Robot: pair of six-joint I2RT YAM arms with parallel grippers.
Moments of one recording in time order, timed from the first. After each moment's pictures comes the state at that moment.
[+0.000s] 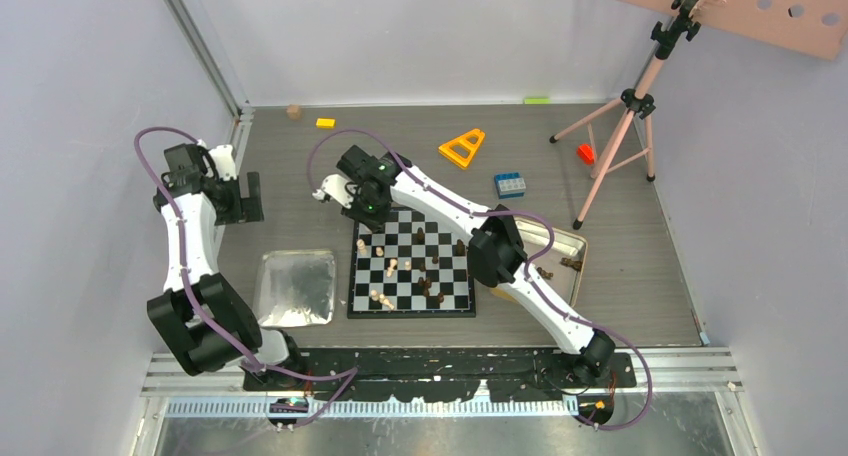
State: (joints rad) left arm 0.43 1.38 1.20 -0.82 0.16 0.27; right arm 0.92 2.63 2.61 -1.13 -0.16 -0.45
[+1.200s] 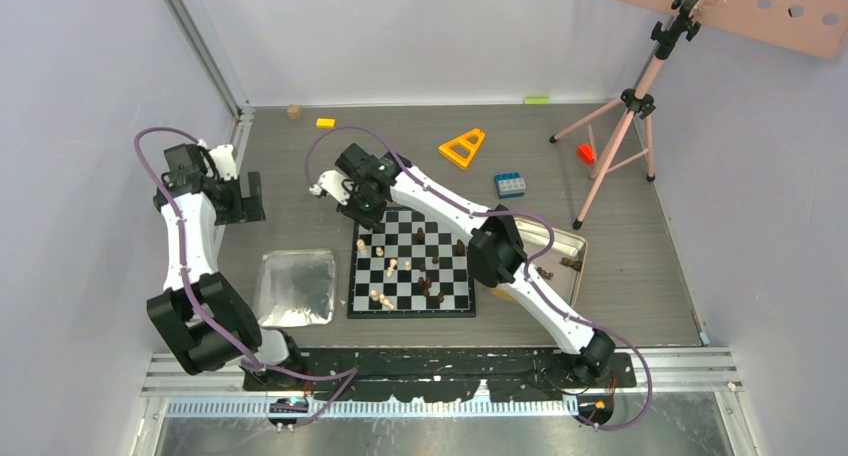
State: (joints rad) left arm 0.43 1.38 1.20 -0.82 0.19 0.27; right arm 0.92 2.63 2.61 -1.07 -0.18 -0.42
